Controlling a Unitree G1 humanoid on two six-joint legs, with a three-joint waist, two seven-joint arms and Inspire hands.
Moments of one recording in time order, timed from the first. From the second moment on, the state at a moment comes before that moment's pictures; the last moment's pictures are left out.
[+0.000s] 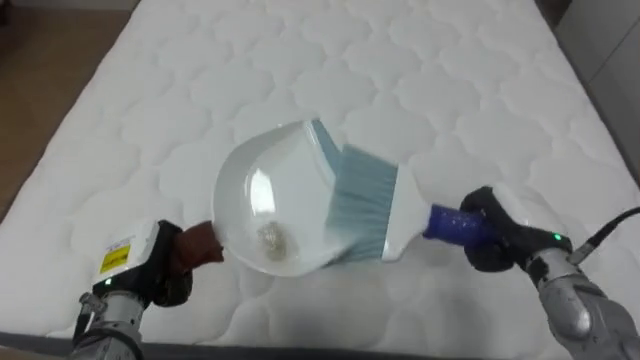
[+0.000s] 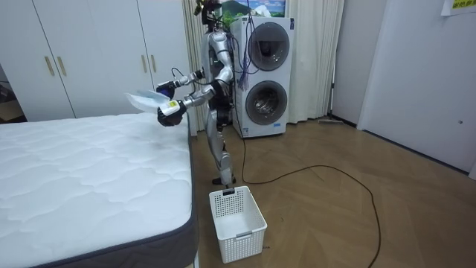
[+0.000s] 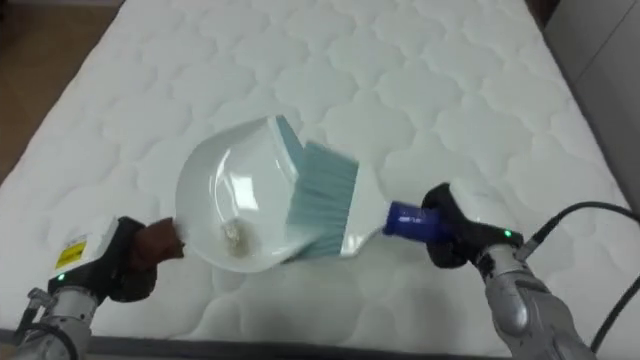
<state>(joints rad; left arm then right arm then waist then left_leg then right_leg) 0.13 0.38 -0.08 0.39 0.68 -0.07 0.26 0.04 -0.50 0.09 0.33 -0.59 -0.12 -0.11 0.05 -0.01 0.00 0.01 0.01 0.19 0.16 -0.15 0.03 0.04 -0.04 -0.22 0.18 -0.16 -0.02</state>
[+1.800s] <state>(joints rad) 0.17 0.25 -0.01 0.35 0.66 -0.11 0.30 -0.02 -0.34 0.05 0.47 -0.12 -0.13 -0.27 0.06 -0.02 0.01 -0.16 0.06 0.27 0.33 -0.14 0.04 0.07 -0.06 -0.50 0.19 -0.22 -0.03</state>
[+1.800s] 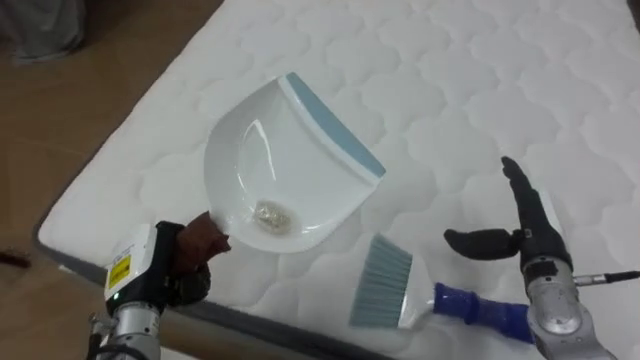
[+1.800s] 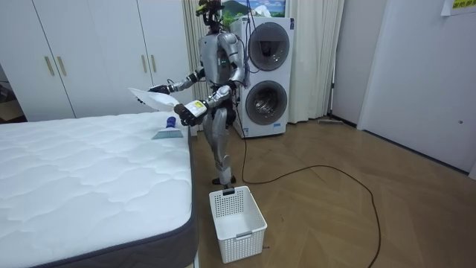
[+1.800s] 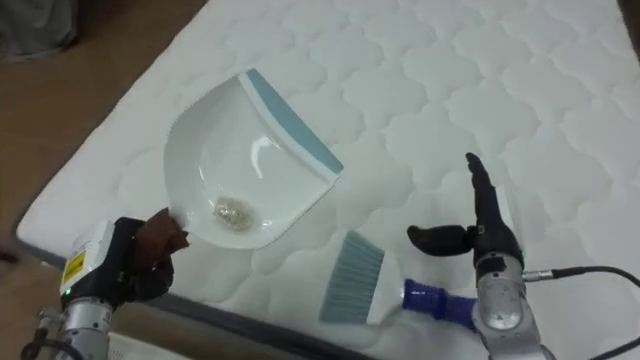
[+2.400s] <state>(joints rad) 0.18 0.25 0.01 0.33 0.66 -0.16 0.30 0.05 -0.32 0.05 0.37 -0.15 -0.18 -0.36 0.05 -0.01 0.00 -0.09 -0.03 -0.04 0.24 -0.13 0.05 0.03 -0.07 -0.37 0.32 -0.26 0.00</state>
